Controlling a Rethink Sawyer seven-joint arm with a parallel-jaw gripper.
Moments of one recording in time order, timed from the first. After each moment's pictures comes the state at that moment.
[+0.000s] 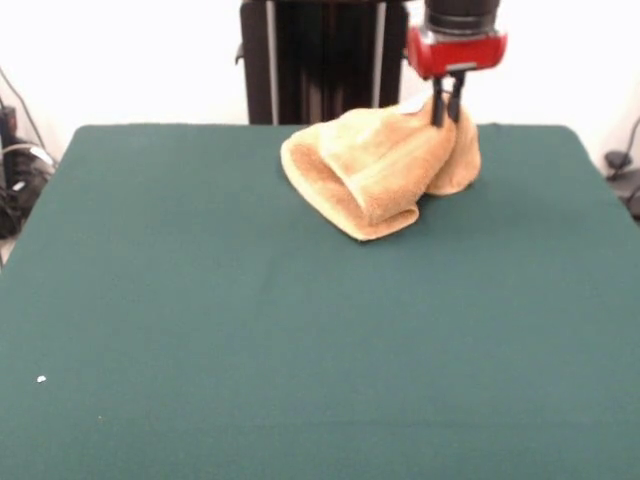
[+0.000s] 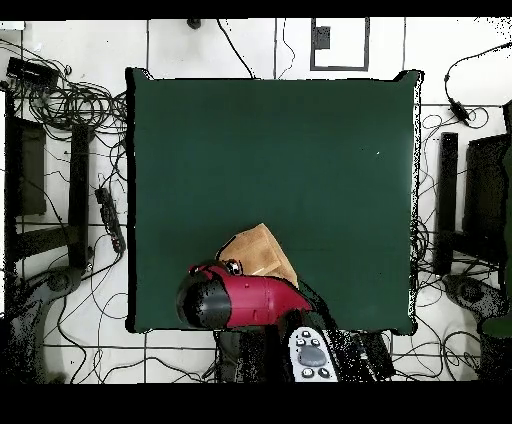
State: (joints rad) arm -0.09 -0.76 0.07 2.12 -0.06 0.22 1.58
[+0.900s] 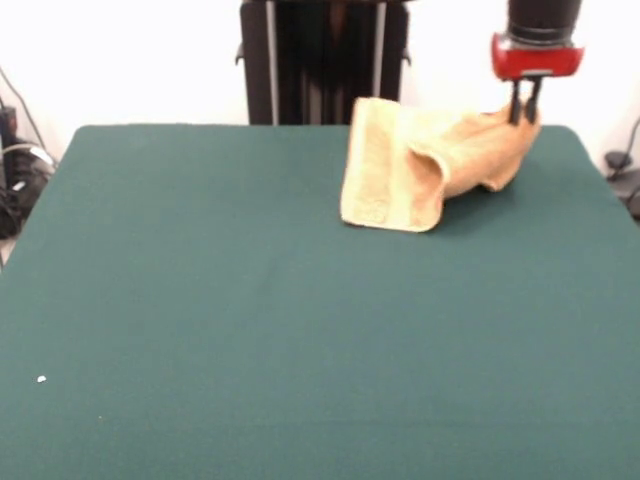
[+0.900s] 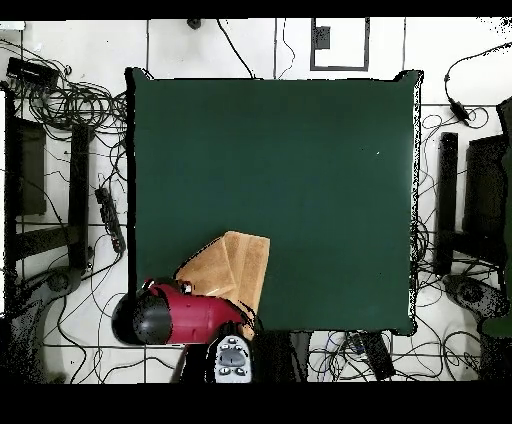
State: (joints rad) arm 0.16 -0.71 0.06 2.18 0.23 0.12 1.82
